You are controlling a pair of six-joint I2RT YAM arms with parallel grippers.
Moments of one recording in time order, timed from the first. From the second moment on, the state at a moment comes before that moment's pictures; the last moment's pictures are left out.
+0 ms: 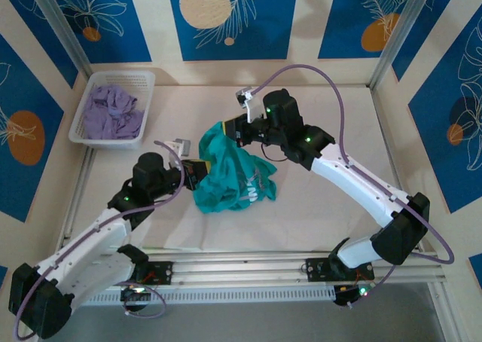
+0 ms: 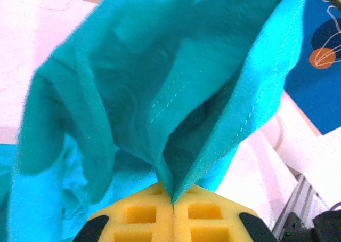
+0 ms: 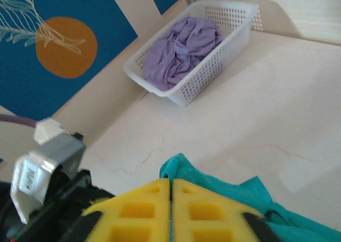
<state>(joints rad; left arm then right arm) -0.53 0.87 0.60 -0.02 0.34 -0.52 0.71 1.42 1.40 -0.37 -0.30 0.34</state>
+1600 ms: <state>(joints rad) -0.34 0.77 0.81 -0.42 0.21 -0.37 0.49 1.85 1.18 -0.25 -0.54 0.42</state>
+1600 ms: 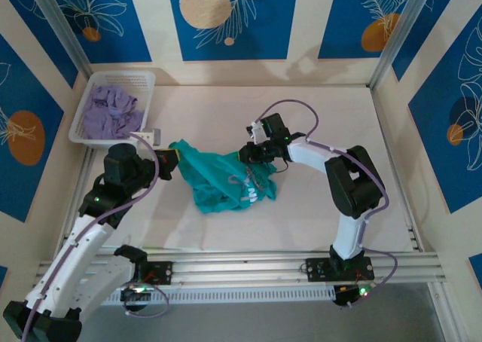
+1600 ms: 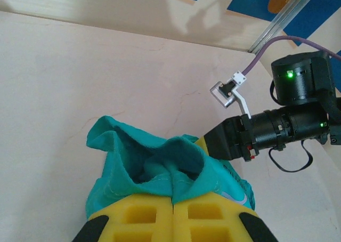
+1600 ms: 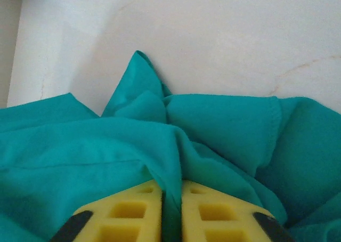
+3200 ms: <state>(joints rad) 0.03 1.07 1.07 -0.23 0.59 -0.69 0.45 1.17 0.97 -0.27 -0.35 0.30</state>
